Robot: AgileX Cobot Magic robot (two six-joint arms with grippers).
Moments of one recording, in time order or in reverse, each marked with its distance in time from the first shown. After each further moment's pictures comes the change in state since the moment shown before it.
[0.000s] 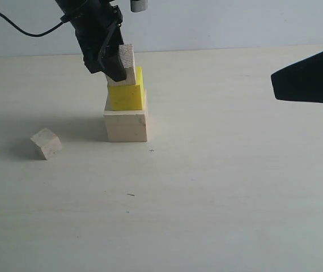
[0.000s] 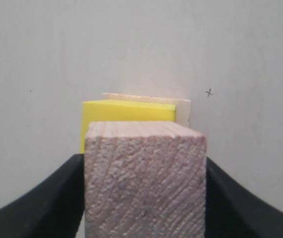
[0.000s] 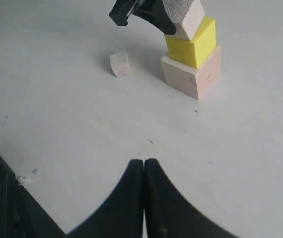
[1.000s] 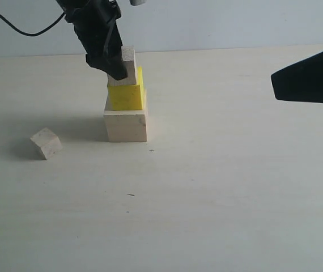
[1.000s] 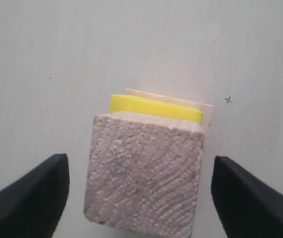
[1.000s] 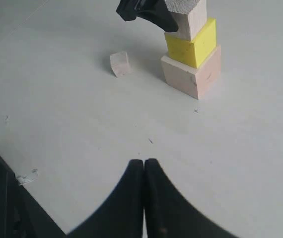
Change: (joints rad) left arm 0.002 -0.006 0.001 0.033 -0.047 -0.113; right arm 0.000 0.000 0.000 0.000 0.000 0.000
